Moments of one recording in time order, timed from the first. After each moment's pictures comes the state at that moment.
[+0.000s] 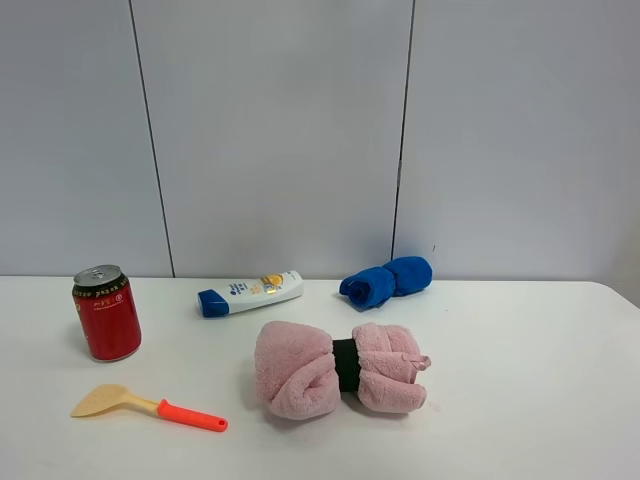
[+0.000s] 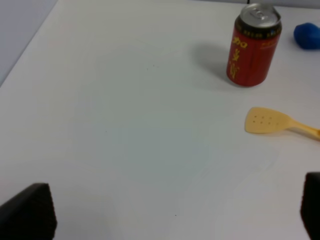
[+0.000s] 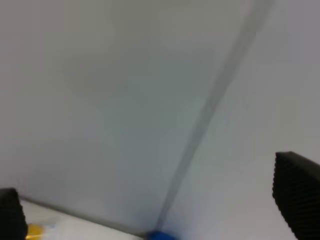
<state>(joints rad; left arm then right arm) 0.12 -0.01 -0.50 0.02 1.05 -0.04 0.56 1.62 -1.93 -0.39 0.77 0.10</state>
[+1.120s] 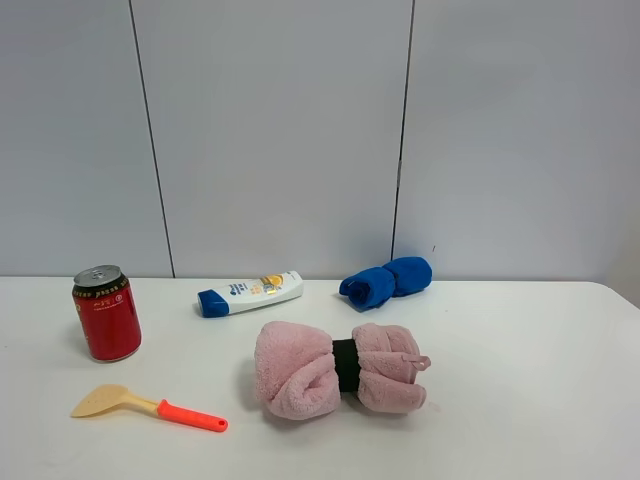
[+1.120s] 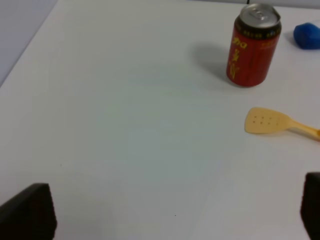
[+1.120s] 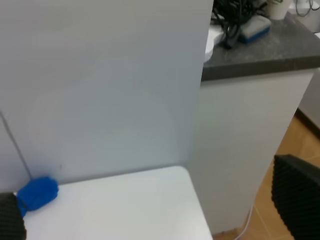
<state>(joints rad) 0.12 -0.01 -0.50 0.02 1.05 -0.04 0.08 0.85 -1.67 -0.21 1.21 0.03</state>
